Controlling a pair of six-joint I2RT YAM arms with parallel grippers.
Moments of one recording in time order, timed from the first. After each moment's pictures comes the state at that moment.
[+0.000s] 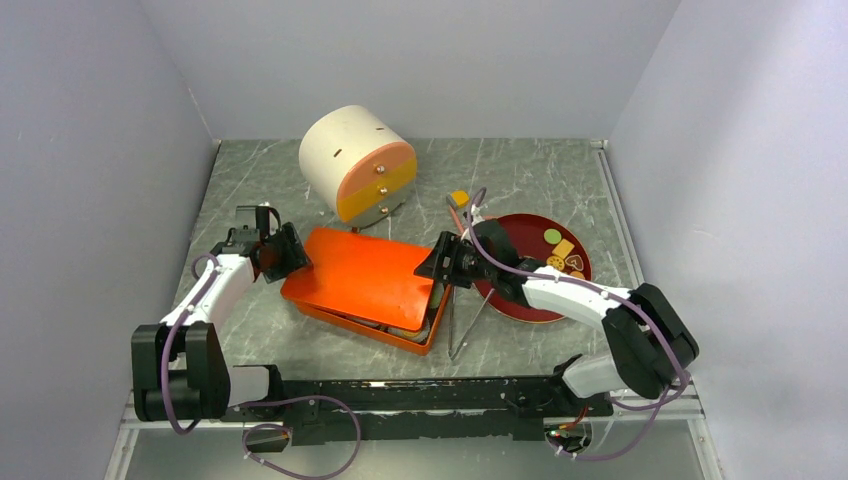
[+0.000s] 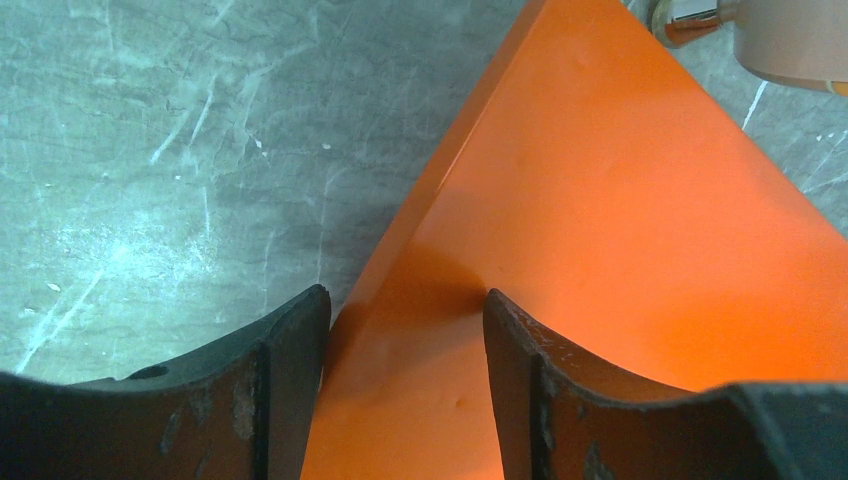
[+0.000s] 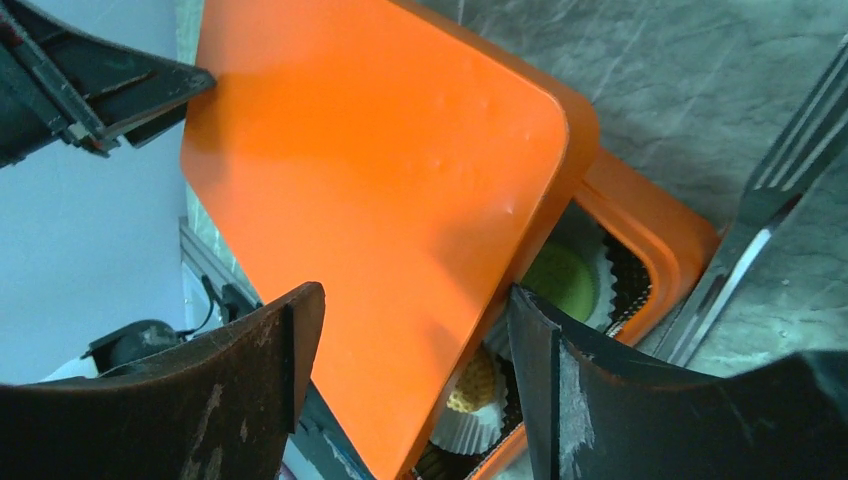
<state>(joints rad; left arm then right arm) 0.02 1.27 0.76 -0.46 0.12 -0.43 0.65 1.39 0.67 0.12 -0.26 0.86</state>
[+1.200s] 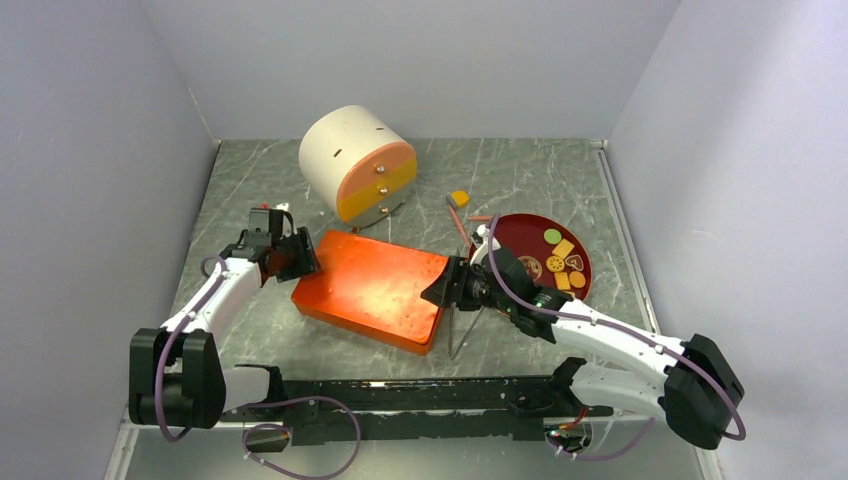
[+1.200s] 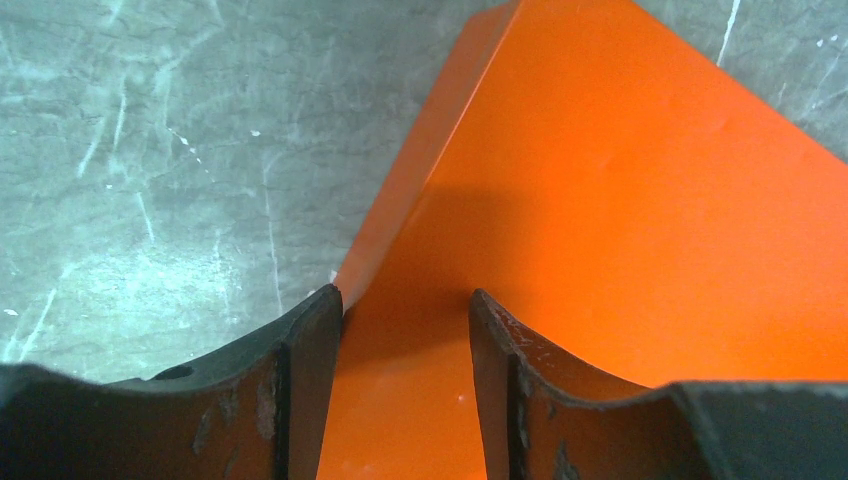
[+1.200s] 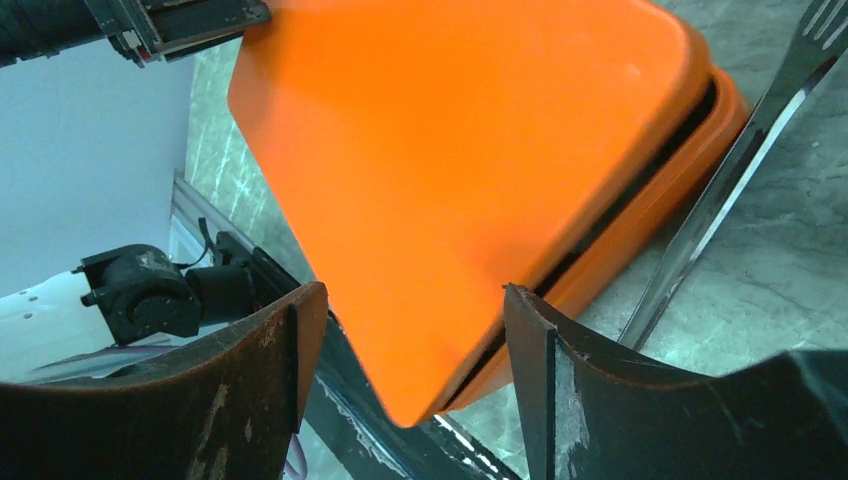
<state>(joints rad) -0.07 1.24 0.74 -0.45 0.14 -0.36 0.82 1.05 0.55 0.00 -0.12 0.86</state>
